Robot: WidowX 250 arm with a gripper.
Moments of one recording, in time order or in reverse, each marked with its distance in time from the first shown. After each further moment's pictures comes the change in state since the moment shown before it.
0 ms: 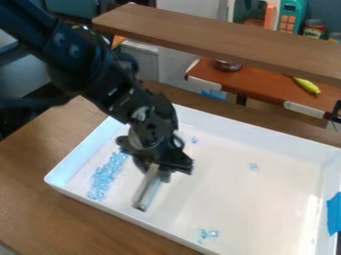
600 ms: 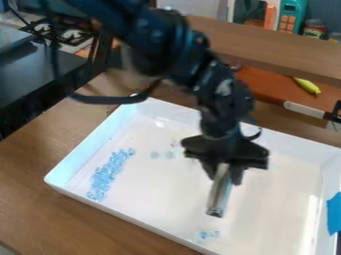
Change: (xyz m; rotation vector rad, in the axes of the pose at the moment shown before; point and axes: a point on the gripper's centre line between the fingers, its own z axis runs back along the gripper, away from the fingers) arm 0.020 -0.089 0.005 -0.109 0.113 0.116
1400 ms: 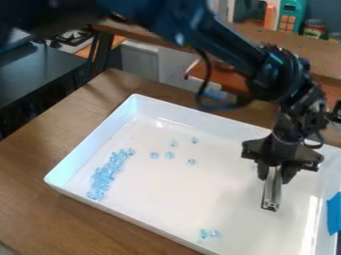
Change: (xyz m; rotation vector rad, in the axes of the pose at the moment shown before) arm 0.043 -0.046 -0.080 0.157 0.032 0.033
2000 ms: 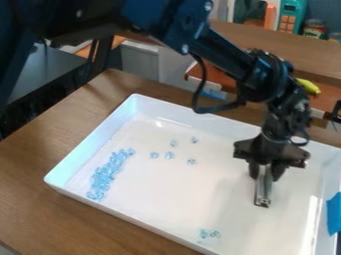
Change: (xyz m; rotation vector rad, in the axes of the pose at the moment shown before) arm 0.015 0.021 -0.018 0.013 0.011 0.068
